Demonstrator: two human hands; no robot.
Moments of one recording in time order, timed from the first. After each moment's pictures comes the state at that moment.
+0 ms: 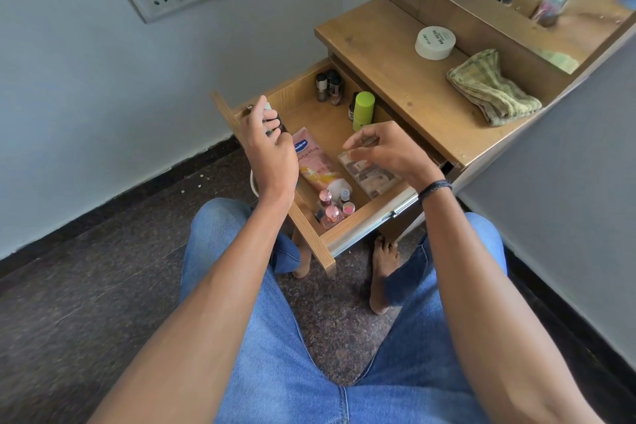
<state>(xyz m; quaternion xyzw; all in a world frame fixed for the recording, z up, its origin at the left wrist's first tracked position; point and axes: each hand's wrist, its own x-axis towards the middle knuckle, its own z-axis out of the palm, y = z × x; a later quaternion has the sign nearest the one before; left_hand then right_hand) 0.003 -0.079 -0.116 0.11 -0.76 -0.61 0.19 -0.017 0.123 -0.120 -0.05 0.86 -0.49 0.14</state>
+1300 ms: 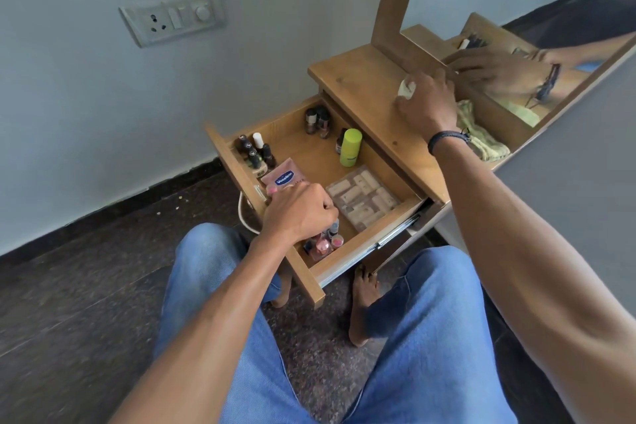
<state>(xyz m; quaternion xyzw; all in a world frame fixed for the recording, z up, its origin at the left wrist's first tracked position) 0.008 -0.066 -0.133 -0.16 -0.96 -0.22 -0.06 -0.124 0.183 -0.064 0.12 0.97 -0.18 -0.09</state>
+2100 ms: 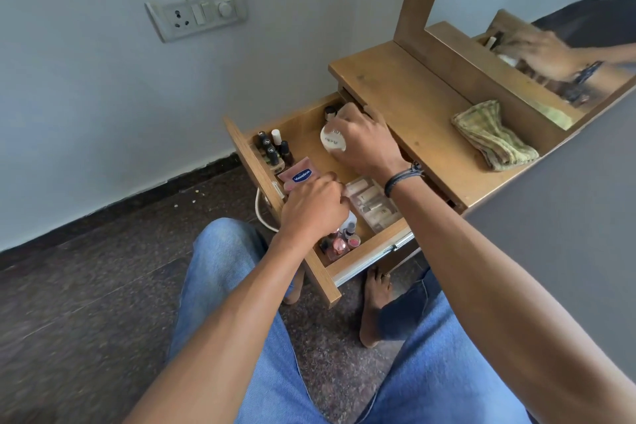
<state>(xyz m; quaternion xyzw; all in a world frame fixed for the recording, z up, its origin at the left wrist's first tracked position) 0.007 -0.063 -0.143 -0.16 -0.97 -0.18 0.02 -0.075 0.071 -0.102 -0.20 0.97 -0.10 -0.08</state>
